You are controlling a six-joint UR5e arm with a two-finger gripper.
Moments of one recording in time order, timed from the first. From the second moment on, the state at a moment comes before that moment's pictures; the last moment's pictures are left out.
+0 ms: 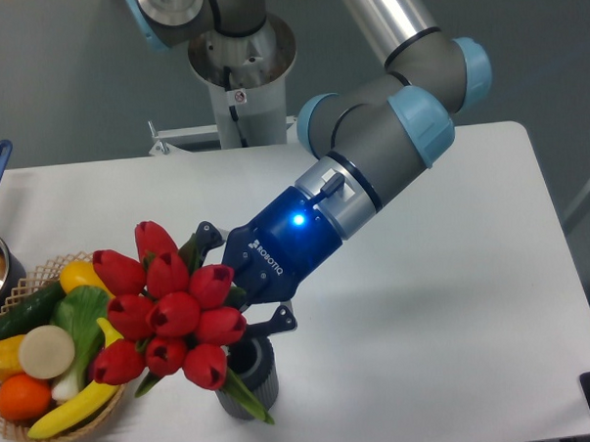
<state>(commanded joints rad) 2.51 -2.04 -1.40 -0.62 0.27 0.73</state>
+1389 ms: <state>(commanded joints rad) 2.50 -2.05 -1.58 -0.62 0.33 0.93</state>
